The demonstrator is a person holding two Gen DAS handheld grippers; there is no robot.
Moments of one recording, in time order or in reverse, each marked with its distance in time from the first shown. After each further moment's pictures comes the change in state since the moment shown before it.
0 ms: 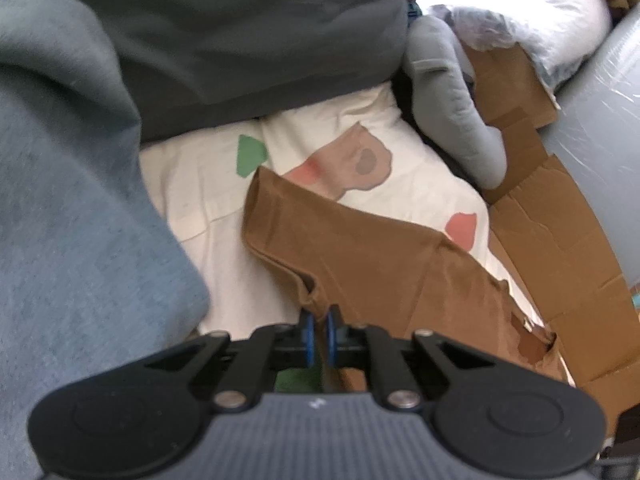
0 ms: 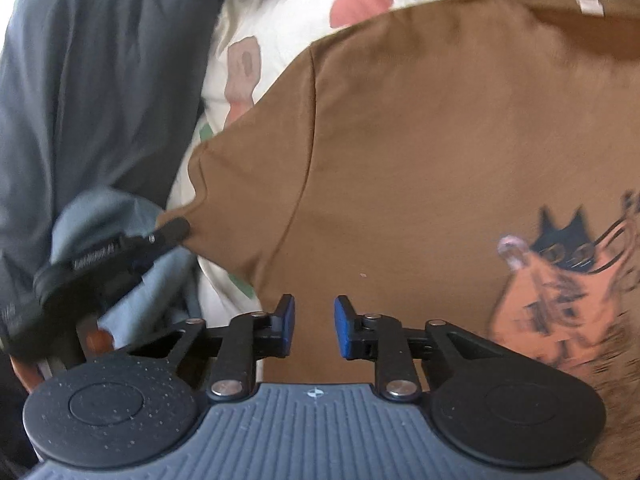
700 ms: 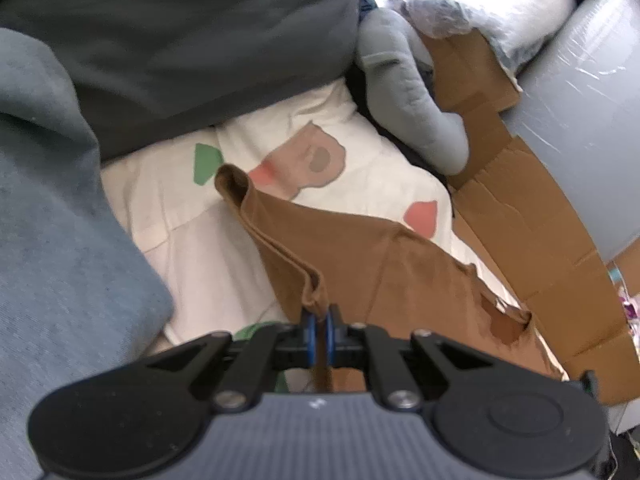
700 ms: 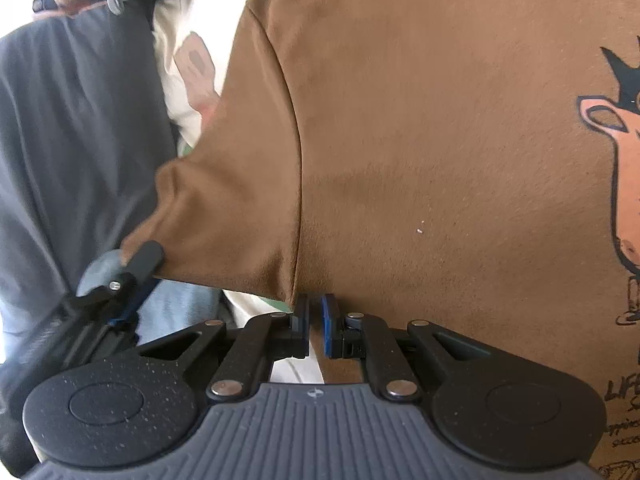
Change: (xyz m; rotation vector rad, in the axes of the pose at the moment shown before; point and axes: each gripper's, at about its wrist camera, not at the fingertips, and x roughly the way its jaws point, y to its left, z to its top) left arm -0.014 -0.024 -0.002 0.077 0.017 -0.068; right arm 0.065 -0.007 -0.016 0.321 0.022 0.122
